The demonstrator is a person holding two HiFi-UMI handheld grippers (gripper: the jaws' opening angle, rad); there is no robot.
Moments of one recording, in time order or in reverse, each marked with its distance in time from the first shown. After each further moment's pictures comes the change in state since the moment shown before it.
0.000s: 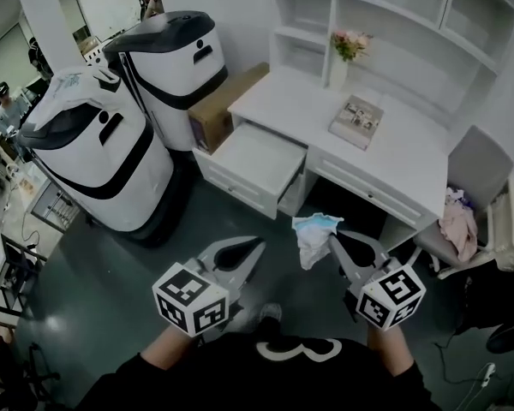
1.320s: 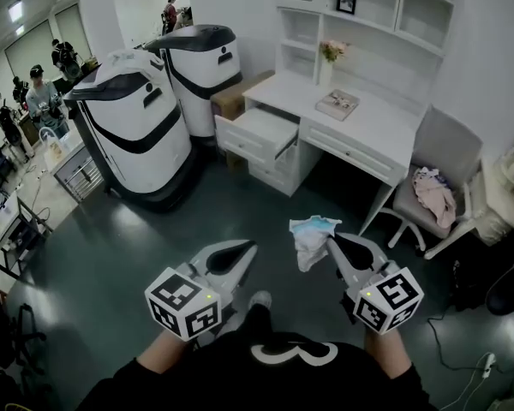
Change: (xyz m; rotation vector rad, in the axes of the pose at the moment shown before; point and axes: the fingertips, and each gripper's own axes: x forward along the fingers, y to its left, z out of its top) left arm -0.270 -0.323 -0.097 0.066 -0.115 0.064; right arm -0.330 0.262 -0.054 -0.116 -0.094 0.040
